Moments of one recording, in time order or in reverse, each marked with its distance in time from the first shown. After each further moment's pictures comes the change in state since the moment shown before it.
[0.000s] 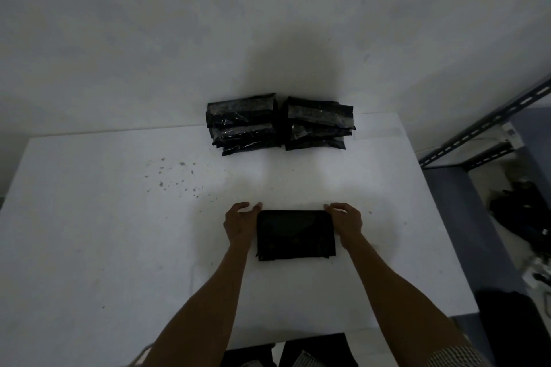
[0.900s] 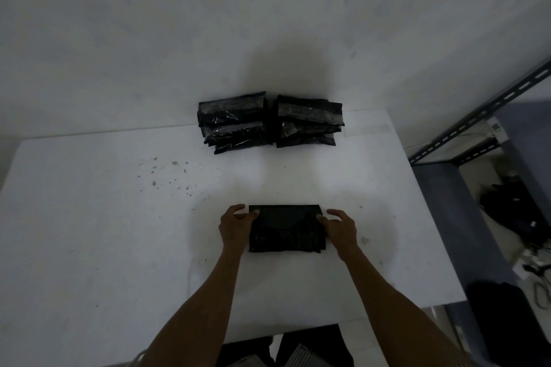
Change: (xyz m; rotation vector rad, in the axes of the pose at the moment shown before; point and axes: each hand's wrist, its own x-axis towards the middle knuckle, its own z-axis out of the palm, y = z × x) left_hand -0.007 -0.024 0.000 0.001 -0.076 0.057; right_hand -0.030 0.024 -0.019 -0.037 -0.060 -0.063
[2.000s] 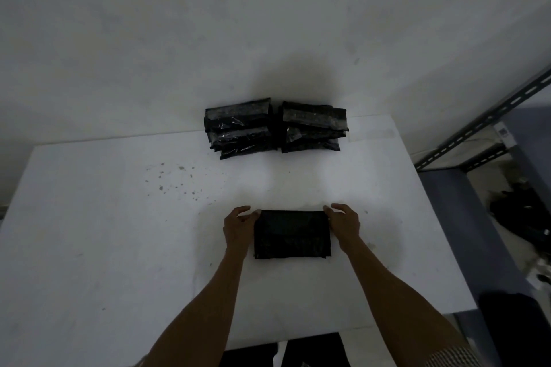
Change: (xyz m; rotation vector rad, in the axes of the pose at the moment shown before) left_hand 0.002 0.006 -0.005 -0.086 -0.004 0.010; right_hand 0.015 -0.025 0.005 0.095 0.037 0.022
